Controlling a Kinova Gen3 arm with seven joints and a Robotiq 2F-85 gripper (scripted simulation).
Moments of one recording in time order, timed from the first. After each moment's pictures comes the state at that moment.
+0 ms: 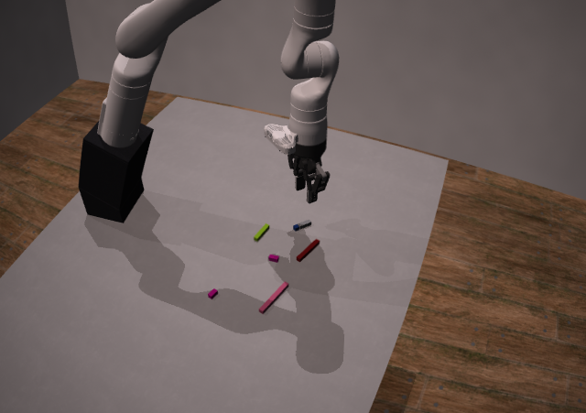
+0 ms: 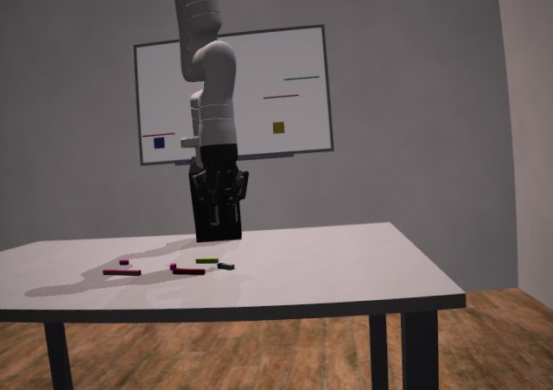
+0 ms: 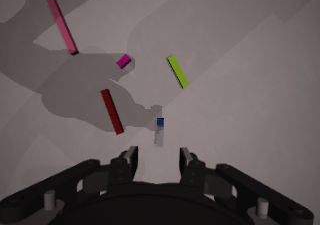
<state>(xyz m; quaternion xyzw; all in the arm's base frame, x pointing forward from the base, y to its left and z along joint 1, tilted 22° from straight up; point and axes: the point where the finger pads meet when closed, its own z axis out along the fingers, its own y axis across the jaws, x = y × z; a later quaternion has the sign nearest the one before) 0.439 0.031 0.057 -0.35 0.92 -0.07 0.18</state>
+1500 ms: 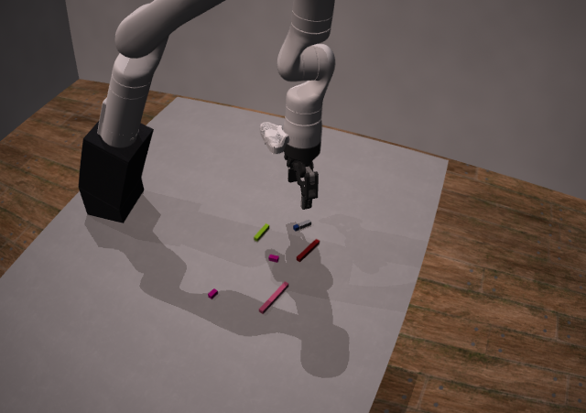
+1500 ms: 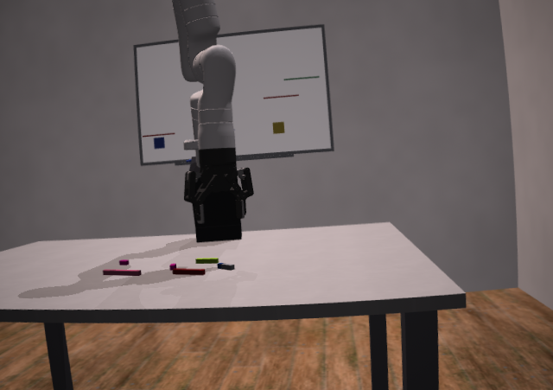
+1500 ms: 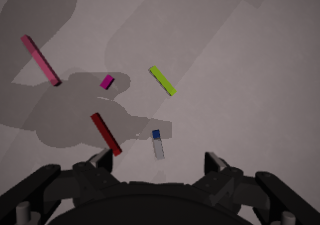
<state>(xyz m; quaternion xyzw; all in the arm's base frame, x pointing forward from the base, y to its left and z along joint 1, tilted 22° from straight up) 0.429 0.025 0.047 -0.25 0.95 -0.06 0.17</state>
